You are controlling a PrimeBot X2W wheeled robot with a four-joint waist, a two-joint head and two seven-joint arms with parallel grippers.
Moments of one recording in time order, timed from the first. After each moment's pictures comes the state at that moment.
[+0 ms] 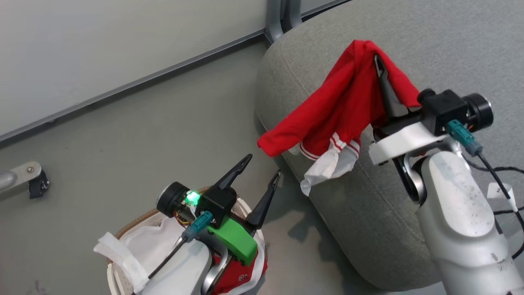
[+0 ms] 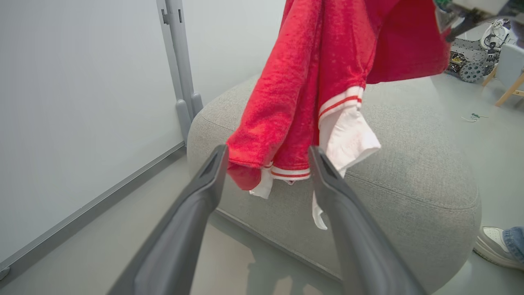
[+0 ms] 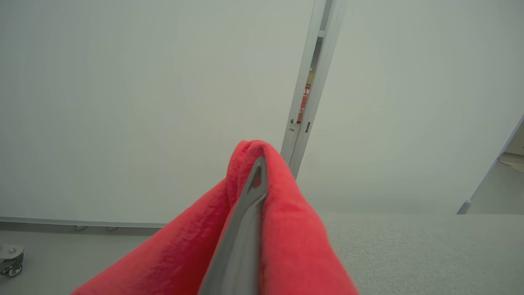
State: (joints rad) left arm -0.39 0.12 -0.66 0.39 -0.29 -0.13 -0.26; right arm -0.56 -0.05 0.10 0.30 0.01 0.13 -0.26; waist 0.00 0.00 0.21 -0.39
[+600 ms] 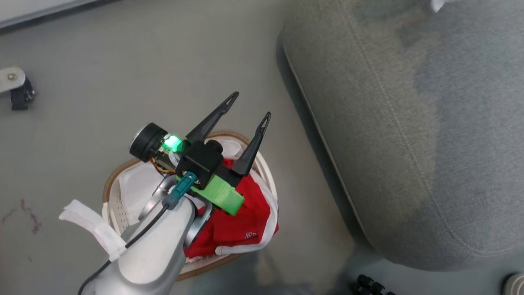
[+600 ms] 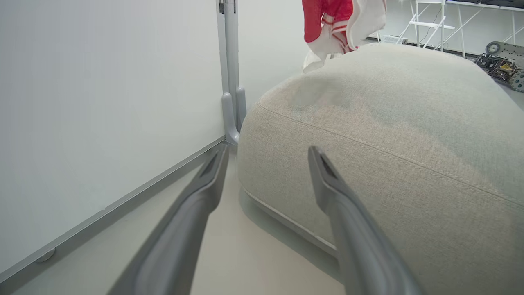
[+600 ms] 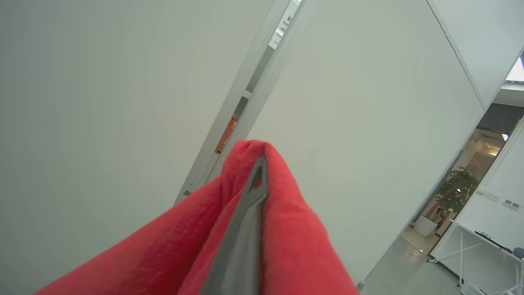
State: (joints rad) left arm -0.55 0.18 -0.61 0.29 -0.19 -0.13 -0.26; right arm -1.18 -0.41 -0.08 0.50 -0.03 0.13 -0.26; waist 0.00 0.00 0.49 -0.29
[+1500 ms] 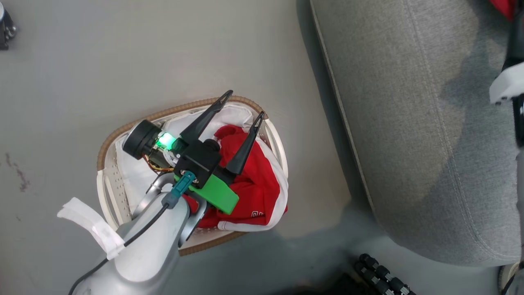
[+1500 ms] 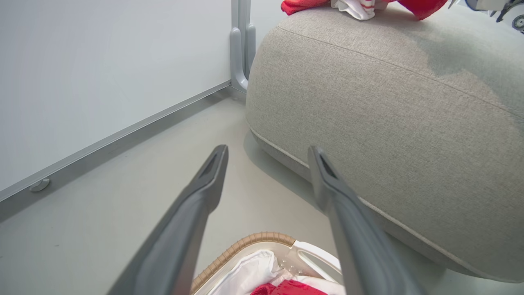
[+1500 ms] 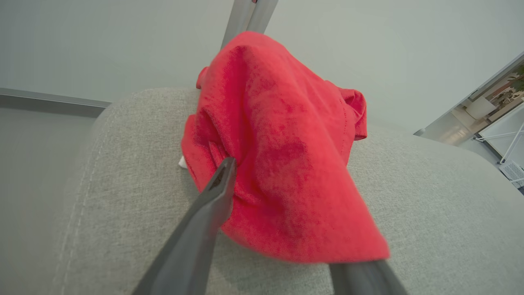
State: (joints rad) left arm -0.57 0.20 -0.62 0.30 -0.16 -0.13 -0.26; right arm -0.80 -0.25 -0.24 0.55 -0.11 0.13 -0.26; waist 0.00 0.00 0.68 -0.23
